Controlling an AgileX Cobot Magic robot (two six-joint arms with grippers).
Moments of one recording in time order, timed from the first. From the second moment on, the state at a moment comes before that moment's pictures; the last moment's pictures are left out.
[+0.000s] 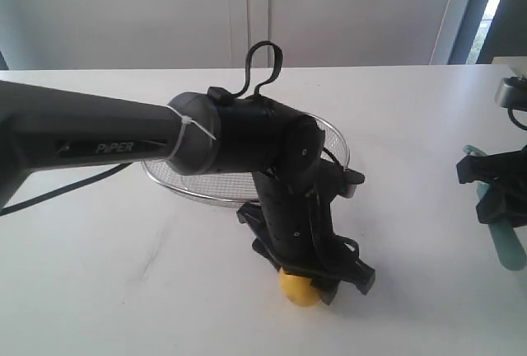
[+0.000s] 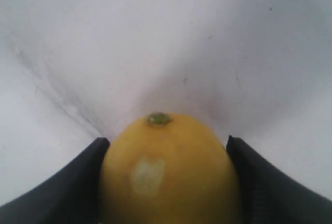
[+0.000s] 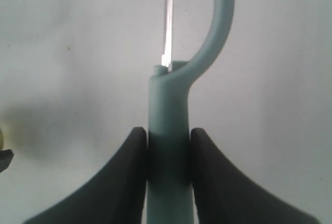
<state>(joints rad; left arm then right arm) -0.97 2.08 -1.56 -0.16 0.91 -0.13 -0.07 1.38 -0.84 0.28 0.84 -0.17</state>
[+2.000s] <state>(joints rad) -0.33 1.85 -1.41 -1.38 1.13 1.40 0.01 1.40 -0.88 0.49 0.87 -0.30</state>
